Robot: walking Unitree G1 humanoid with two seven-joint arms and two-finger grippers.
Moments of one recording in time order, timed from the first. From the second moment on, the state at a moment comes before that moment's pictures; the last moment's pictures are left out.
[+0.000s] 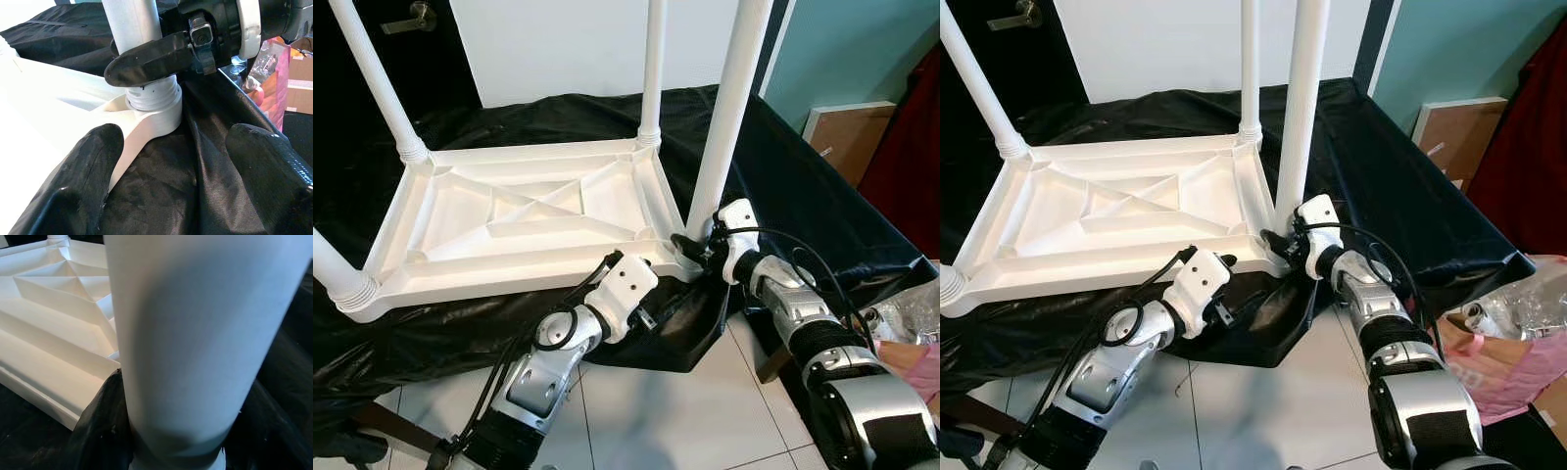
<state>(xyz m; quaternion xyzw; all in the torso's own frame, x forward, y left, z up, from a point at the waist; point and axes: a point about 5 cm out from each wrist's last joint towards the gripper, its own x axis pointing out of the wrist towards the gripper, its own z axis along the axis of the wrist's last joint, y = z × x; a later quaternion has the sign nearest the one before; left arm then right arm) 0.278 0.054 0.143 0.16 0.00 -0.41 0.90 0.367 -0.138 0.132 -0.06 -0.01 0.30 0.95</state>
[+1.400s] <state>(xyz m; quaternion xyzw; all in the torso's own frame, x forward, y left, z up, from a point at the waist) 0.276 0.047 0.139 0.15 0.00 -0.42 0.90 0.334 -0.118 0.121 0.03 -0.04 0.02 1.00</state>
